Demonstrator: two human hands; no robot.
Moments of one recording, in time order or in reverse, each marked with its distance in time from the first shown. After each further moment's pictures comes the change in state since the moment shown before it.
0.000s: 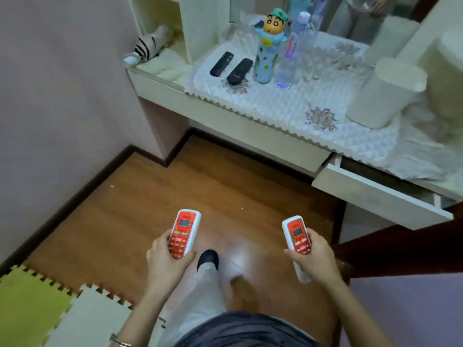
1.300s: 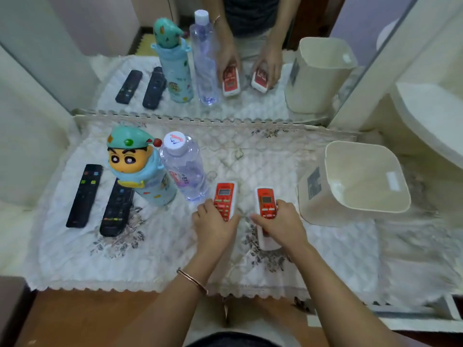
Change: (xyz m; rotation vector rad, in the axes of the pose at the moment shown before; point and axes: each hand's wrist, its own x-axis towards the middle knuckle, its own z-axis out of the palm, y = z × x) left_hand 0.378 0.416 0.287 0.375 -0.310 0.289; right_hand 0.450 -0.120 -0.171 0.151 0.163 0.280
